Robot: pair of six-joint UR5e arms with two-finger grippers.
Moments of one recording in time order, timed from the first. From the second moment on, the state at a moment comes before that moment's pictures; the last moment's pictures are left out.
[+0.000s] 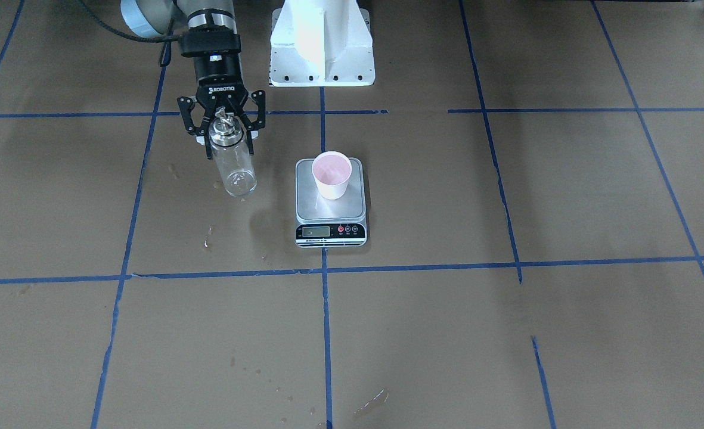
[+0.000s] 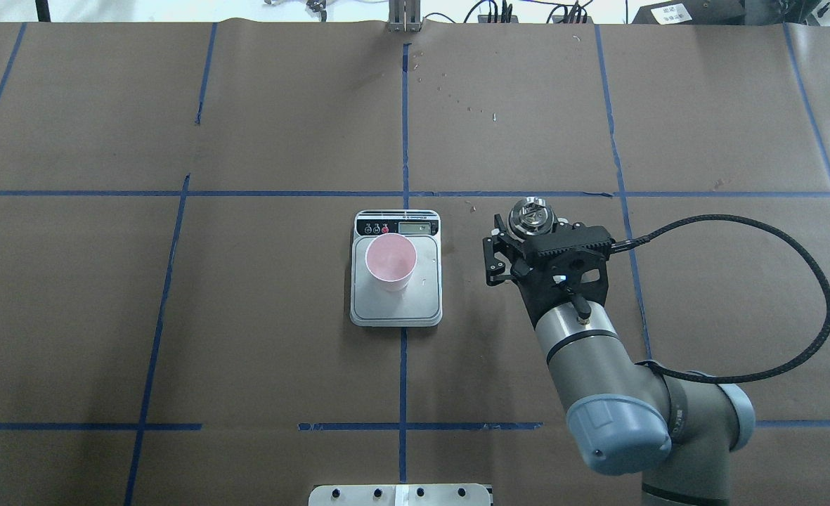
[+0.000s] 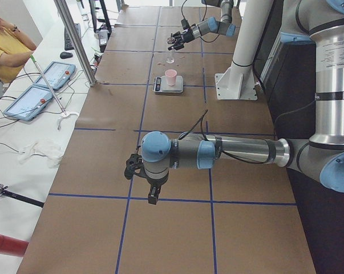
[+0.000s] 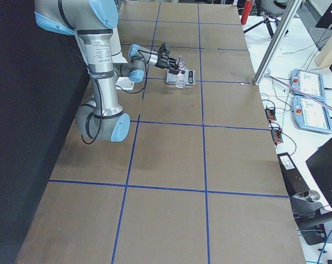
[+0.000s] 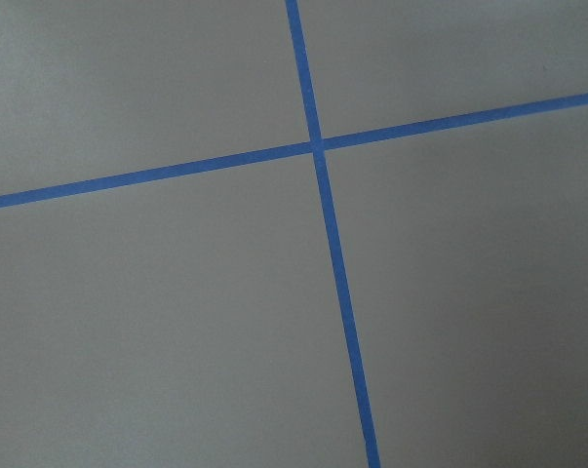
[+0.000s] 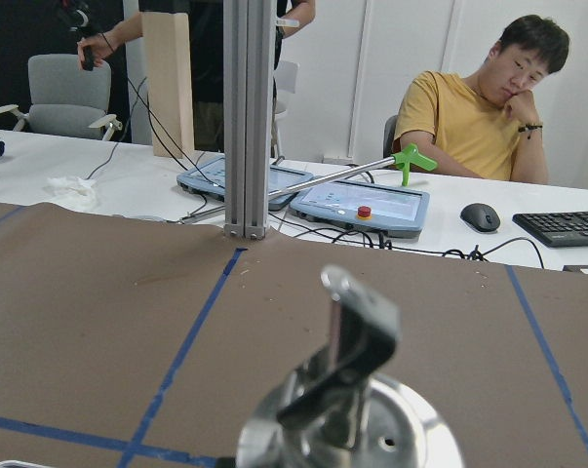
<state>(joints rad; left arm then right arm) -1.63 -1.45 -1.75 -1.52 -2.38 0.21 0.21 -1.34 2.00 -1.11 0.66 1.10</state>
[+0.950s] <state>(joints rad) -1.63 -1.45 -1.76 -1.53 -2.38 0.21 0.29 -1.61 2.01 -1.00 0.79 1.26</state>
